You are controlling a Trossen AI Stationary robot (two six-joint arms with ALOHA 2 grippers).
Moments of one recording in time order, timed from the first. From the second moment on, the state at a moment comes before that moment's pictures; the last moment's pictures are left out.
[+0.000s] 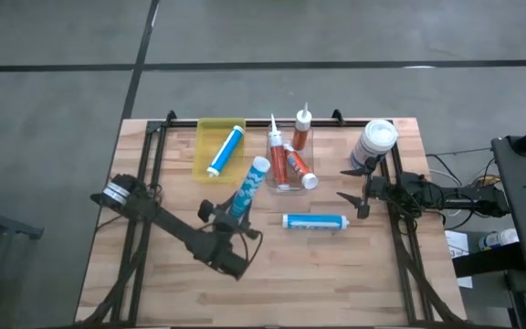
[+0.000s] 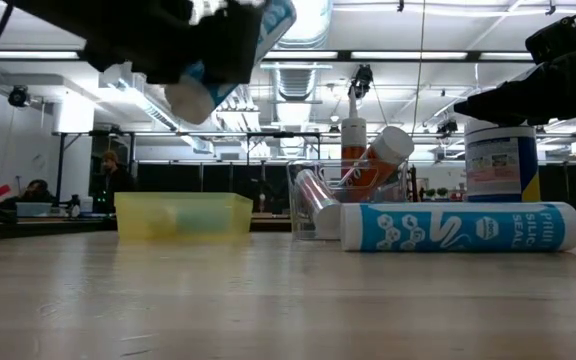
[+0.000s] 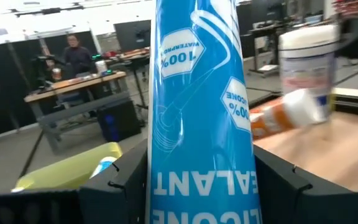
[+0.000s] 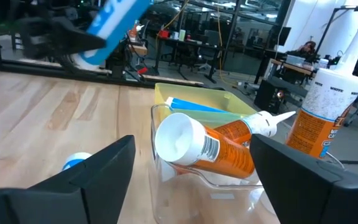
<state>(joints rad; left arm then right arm) -0.50 1.86 1.22 -0.82 -1.57 -1.36 -0.04 0.08 0.01 0.04 0.18 -0.16</state>
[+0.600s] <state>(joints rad) -0.25 1.53 0.75 -0.68 -1.58 -1.59 -0.04 0.08 0.01 0.04 0.18 -0.16</state>
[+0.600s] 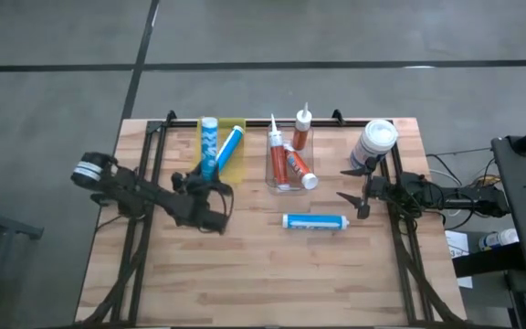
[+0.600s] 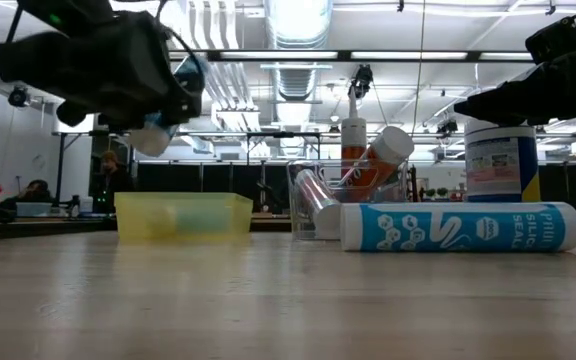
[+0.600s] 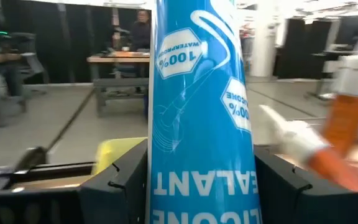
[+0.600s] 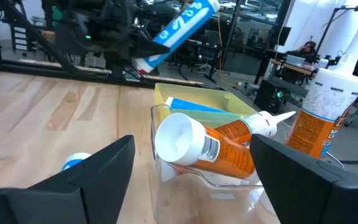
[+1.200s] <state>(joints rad) -0.10 1.52 0.72 -0.67 -1.57 -1.59 -0.04 0.08 0.01 0.04 0.18 -0.16</state>
